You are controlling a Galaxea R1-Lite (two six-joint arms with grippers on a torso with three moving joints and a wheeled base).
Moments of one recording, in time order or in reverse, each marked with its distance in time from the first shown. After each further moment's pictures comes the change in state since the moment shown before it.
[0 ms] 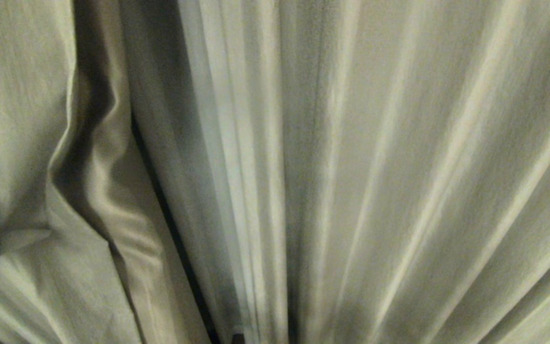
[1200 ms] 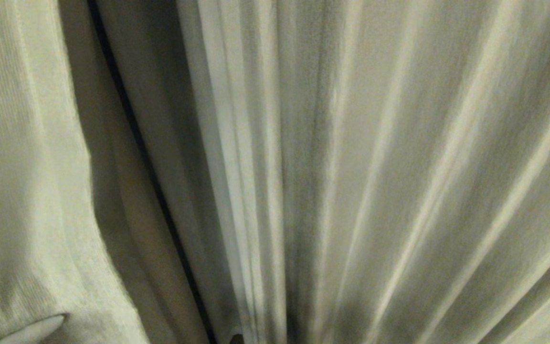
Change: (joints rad) left arm -0.332 -0.577 0.354 -0.010 0.076 -0.287; right arm 0.000 0.000 0.000 0.000 0.000 0.000
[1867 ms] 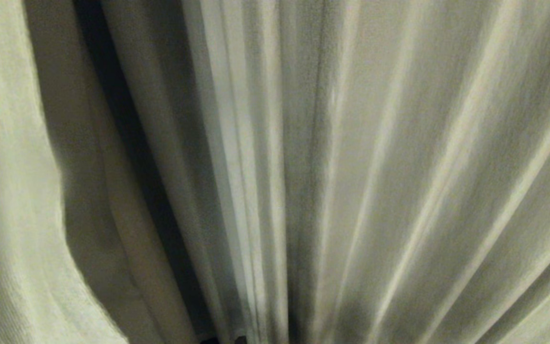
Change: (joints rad) left arm -0.043 -0.271 0.121 -0.020 0.057 -0.128; right arm 0.000 0.000 0.000 0.000 0.000 0.000
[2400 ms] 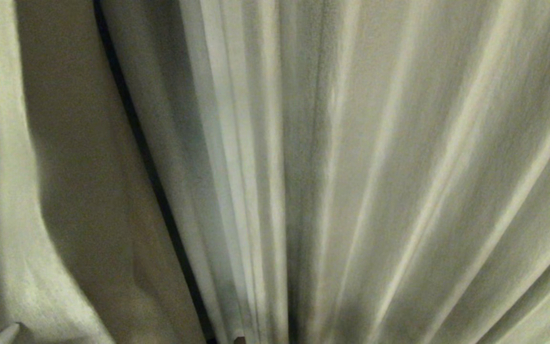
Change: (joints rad) left arm 0.064 -0.061 0.306 -0.492 0.262 0.046; right arm 0.000 0.000 0.000 0.000 0.000 0.000
